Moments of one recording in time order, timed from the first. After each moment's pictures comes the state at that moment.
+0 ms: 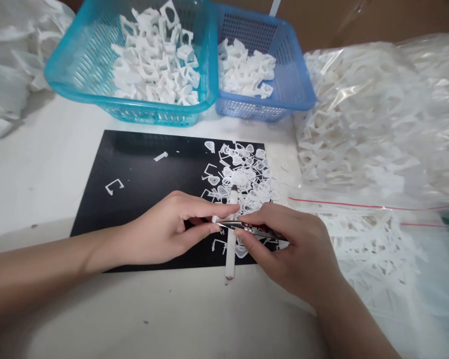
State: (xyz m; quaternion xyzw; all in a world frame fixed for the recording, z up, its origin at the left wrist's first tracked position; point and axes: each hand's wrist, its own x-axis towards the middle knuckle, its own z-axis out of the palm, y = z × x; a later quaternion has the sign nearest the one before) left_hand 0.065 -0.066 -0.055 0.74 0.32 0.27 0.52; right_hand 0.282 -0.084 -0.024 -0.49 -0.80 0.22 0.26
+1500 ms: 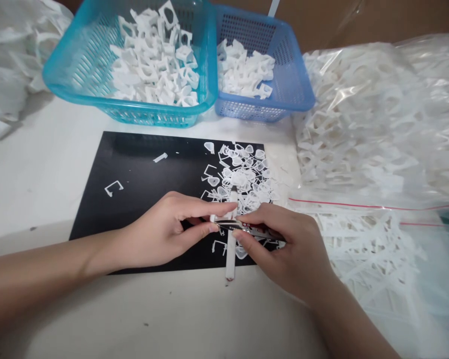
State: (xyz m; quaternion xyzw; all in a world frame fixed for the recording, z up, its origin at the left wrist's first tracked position) left_hand 0.063 -0.070 -0.059 0.74 0.34 0.31 0.49; right_hand 0.280 -0.084 -0.028 -0.50 -0.79 0.24 0.27
